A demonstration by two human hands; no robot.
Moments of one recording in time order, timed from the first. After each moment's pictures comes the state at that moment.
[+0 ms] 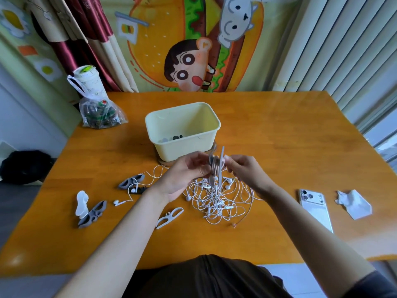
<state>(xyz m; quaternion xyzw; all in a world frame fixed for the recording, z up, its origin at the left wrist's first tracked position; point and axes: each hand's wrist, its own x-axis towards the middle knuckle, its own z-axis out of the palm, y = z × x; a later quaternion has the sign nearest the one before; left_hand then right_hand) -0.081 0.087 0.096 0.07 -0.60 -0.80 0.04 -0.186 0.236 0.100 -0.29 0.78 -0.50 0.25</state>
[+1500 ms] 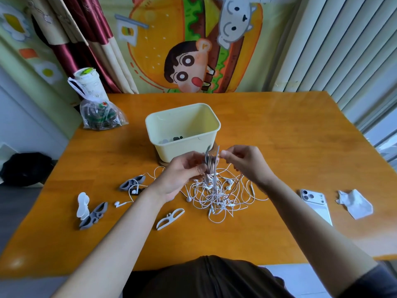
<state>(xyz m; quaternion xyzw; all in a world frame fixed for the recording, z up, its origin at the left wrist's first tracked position) -0.078 0.077 0.095 0.12 -0.62 -0.77 0.05 -0.196 0.230 0.111 -0.32 0.79 -0.49 0.17</state>
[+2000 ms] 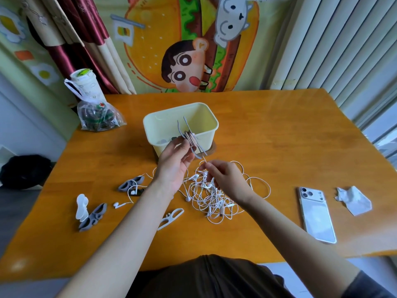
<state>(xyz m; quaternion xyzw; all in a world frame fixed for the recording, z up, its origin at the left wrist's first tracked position) -0.097 0.077 0.098 0.23 -0.41 -0.86 0.21 -0.155 0.213 0.088 -0.29 0.77 -0.52 0.24</state>
